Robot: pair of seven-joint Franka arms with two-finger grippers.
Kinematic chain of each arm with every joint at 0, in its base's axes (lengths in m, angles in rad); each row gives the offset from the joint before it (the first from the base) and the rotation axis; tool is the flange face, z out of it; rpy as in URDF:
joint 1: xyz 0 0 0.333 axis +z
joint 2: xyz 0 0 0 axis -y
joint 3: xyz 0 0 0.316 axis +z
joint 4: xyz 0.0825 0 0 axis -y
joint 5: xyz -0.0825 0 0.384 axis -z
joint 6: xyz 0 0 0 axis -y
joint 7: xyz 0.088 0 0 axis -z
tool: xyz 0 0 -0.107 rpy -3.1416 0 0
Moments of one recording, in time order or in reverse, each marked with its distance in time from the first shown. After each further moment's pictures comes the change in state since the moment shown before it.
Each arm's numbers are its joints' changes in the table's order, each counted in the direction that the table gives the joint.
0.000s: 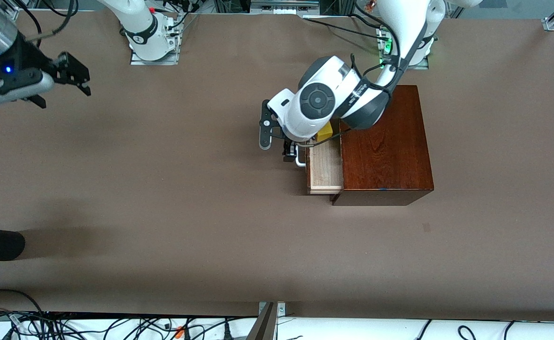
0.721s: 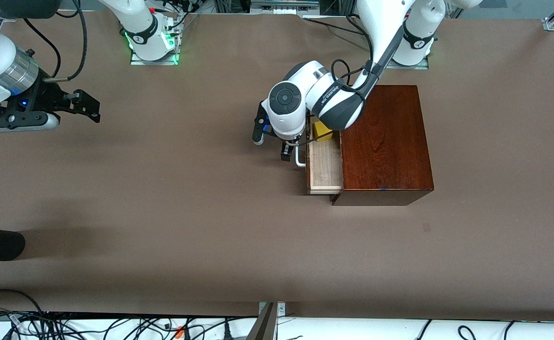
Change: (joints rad) left arm -0.048 -0.052 0.010 -0.016 -0.125 -0.005 0.000; right arm -0.014 -0.017 0.000 -0.105 -0.001 0.122 0.196
